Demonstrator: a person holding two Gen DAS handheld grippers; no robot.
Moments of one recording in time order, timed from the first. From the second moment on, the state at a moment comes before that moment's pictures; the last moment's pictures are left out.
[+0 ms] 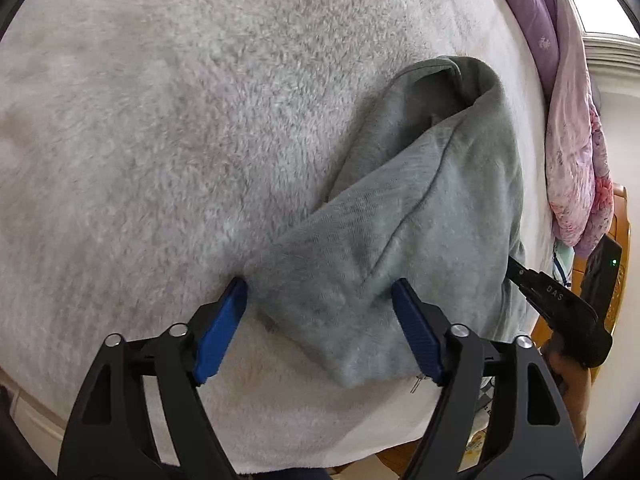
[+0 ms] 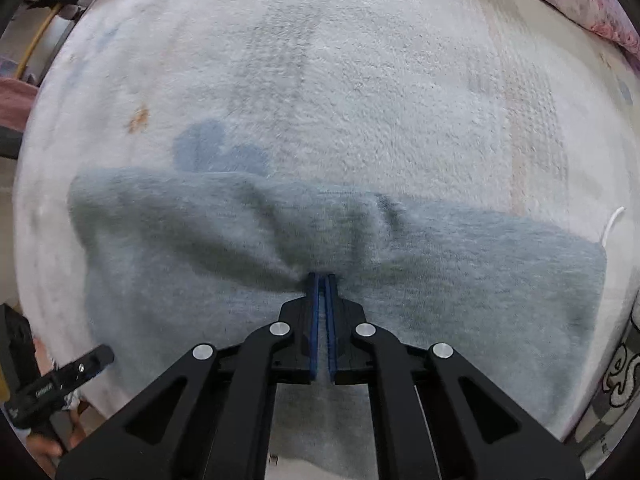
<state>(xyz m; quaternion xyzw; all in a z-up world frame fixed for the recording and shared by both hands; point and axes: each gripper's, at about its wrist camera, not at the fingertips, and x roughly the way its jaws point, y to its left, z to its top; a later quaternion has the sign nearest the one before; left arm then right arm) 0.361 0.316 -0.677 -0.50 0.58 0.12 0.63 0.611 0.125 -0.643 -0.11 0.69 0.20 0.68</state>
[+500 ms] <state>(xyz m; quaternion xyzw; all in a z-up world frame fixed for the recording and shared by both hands) 0.385 0.325 -0.646 -0.46 0.57 0.11 0.67 0.534 0.098 -0.642 -0.06 0.72 0.17 0.67</state>
